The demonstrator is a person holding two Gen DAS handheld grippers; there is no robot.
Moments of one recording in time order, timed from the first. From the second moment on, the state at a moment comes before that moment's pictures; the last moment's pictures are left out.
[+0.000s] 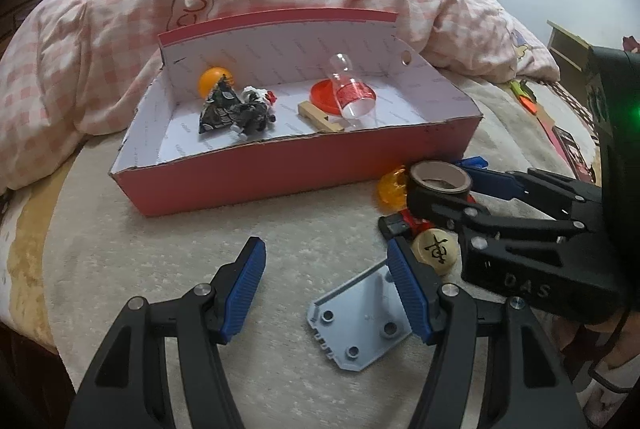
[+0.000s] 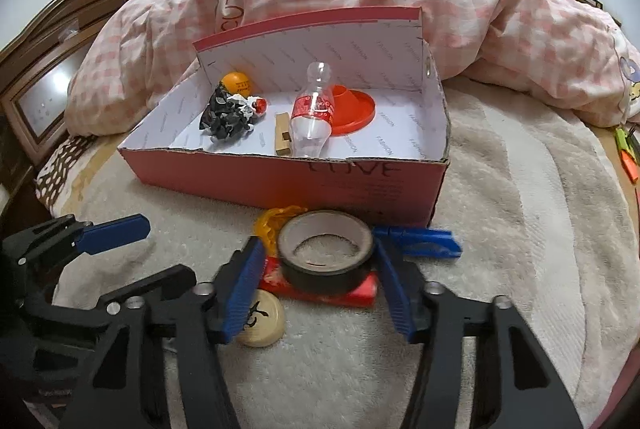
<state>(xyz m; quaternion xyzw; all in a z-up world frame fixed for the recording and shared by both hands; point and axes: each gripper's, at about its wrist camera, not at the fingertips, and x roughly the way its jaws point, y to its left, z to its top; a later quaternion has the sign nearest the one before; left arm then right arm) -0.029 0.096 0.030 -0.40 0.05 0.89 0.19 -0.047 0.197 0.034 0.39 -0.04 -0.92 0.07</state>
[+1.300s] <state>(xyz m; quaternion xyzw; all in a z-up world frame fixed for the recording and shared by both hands) -0.017 0.165 0.018 -0.40 0.13 0.87 0.26 0.001 0.240 0.045 0.38 -0.07 -0.92 0.06</state>
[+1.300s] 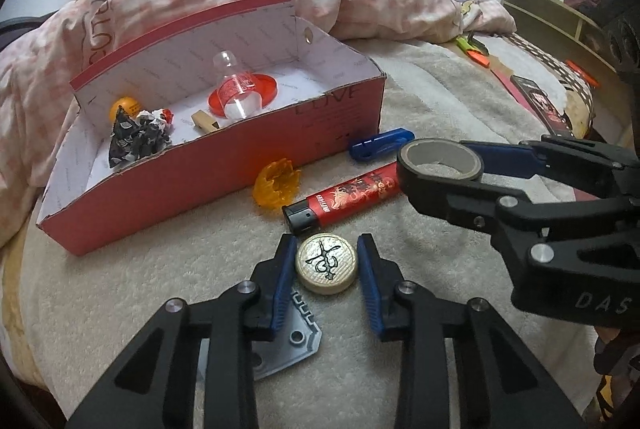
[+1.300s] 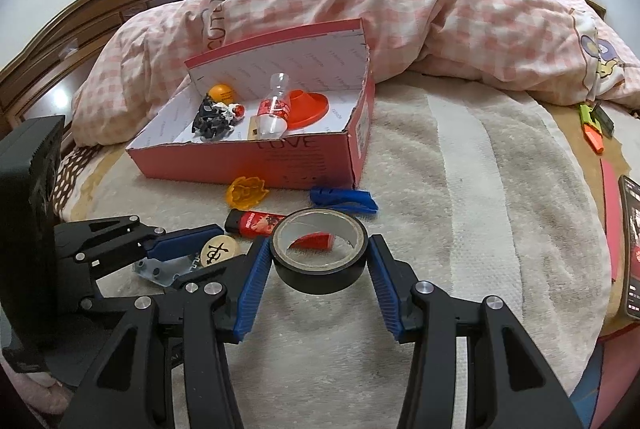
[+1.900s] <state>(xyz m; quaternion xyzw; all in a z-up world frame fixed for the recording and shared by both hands) -0.032 0.080 0.044 -0.38 0.06 0.91 0.16 0.000 0.207 0.025 0.41 -0.05 -0.91 0.09</state>
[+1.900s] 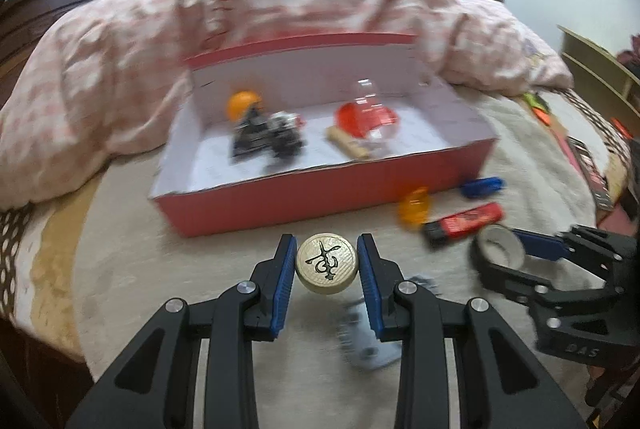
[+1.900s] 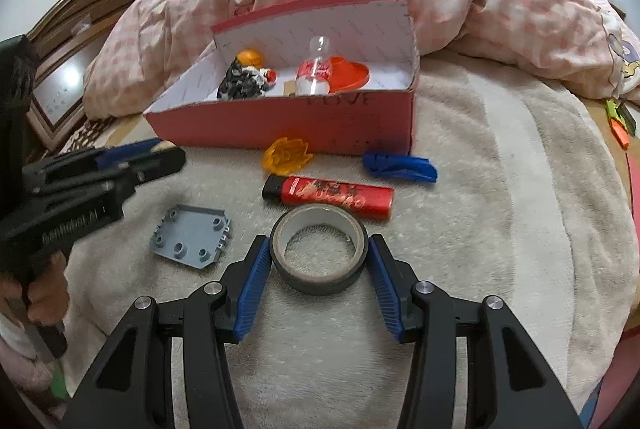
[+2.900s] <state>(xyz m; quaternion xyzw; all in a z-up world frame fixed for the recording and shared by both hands) -0.039 0.044 0.036 -0.40 0.02 0.91 0.14 0.008 0.199 0.029 0.40 -0.05 -0.91 0.09</state>
